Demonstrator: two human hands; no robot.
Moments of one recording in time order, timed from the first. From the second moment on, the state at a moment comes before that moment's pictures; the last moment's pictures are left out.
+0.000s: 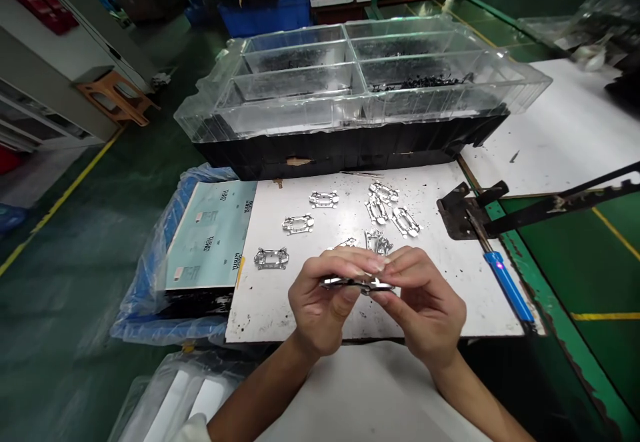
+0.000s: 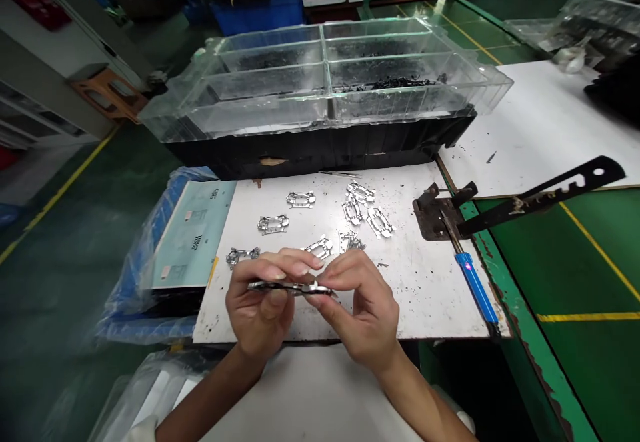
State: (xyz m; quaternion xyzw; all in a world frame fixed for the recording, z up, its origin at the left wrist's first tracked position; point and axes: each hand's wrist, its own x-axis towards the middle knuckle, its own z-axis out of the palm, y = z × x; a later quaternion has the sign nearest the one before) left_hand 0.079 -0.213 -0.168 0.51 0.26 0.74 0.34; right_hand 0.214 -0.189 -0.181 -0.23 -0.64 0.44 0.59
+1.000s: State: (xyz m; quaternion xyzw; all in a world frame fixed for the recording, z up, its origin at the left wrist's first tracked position) left_hand 0.093 -0.225 -0.165 0.55 0.31 0.70 0.31; right_hand 0.235 -0.182 -0.168 -0.17 -0.65 0.37 0.64
